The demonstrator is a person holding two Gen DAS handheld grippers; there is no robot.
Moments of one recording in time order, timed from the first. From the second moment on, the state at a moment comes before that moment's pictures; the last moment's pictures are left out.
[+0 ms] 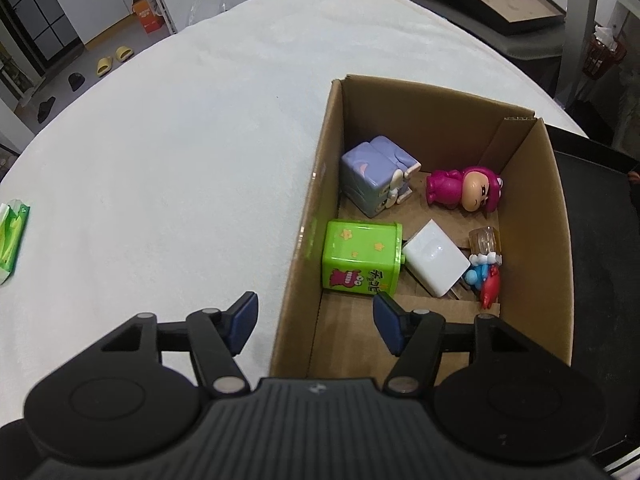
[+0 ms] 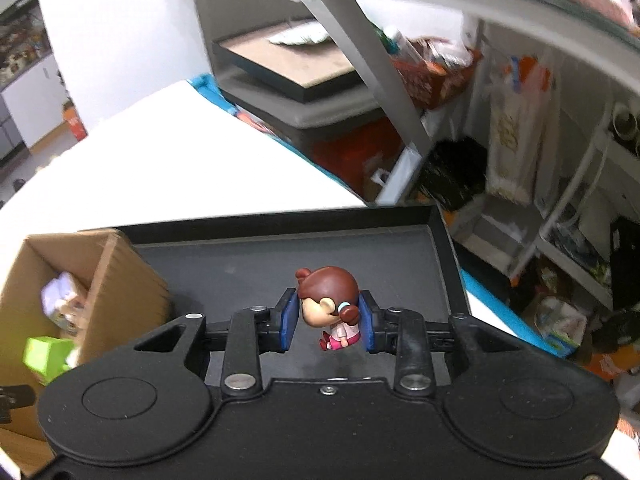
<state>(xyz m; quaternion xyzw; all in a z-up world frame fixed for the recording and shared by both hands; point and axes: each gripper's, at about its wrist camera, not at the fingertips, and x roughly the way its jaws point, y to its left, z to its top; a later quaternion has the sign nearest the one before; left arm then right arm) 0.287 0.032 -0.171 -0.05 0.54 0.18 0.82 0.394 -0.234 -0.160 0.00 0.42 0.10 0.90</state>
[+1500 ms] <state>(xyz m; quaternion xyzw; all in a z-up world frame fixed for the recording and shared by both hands) 0.261 0.068 -0.172 -0.09 0.52 0.09 0.84 0.338 -0.088 -0.109 -0.08 0.36 0.26 0.89</state>
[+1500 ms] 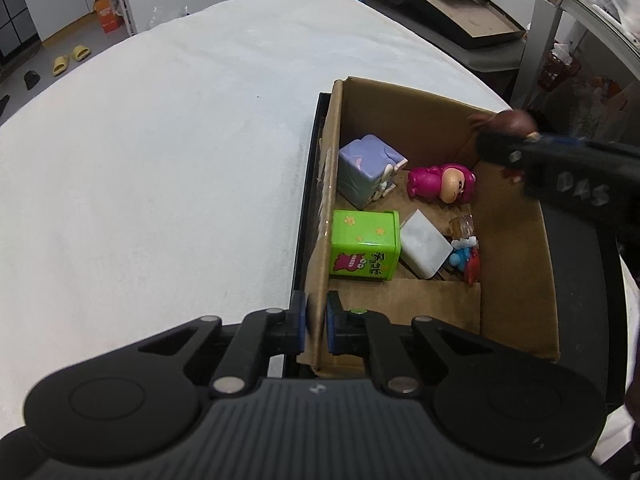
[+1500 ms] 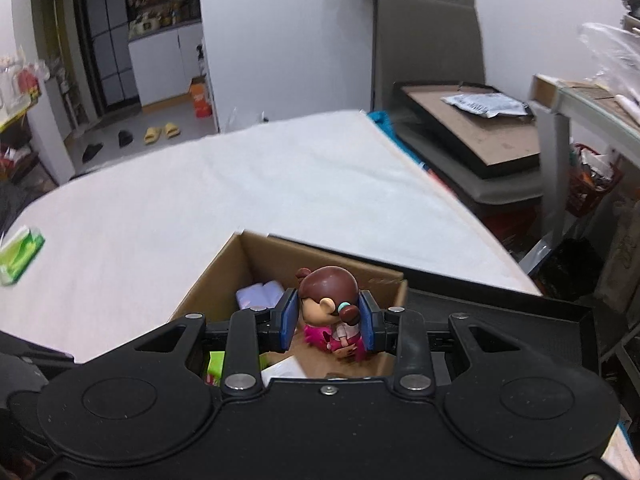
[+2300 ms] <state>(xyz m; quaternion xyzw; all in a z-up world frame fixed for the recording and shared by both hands) 0.264 0.084 -0.170 -0.12 0.53 0.06 0.83 0.340 -0.049 -0.134 -0.11 0.39 0.27 0.88</state>
